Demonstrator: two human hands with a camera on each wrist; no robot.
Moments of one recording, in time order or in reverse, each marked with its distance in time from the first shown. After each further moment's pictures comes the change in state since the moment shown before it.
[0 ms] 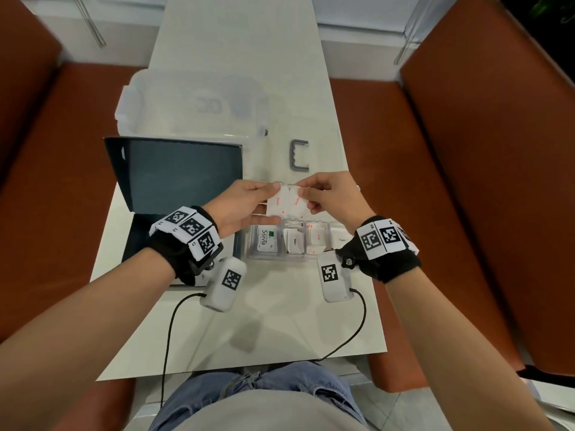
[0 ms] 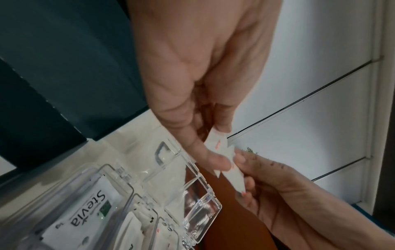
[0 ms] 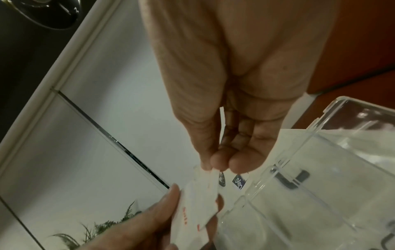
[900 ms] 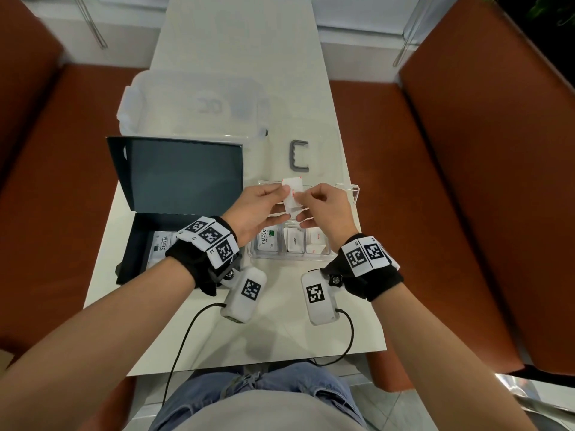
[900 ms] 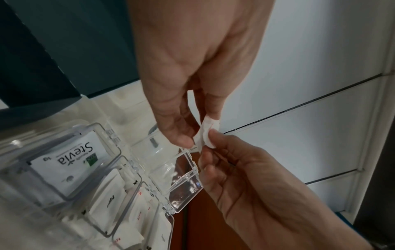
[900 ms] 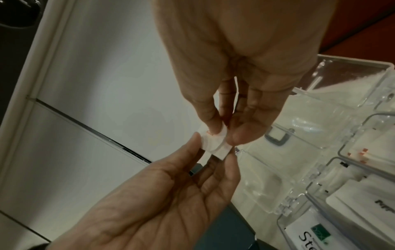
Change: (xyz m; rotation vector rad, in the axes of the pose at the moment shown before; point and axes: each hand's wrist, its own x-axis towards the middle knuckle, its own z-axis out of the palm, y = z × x) left_hand 0.001 -0.014 0.023 -0.070 0.077 0.083; right_hand -0.013 0.017 0.029 0.230 0.189 0.144
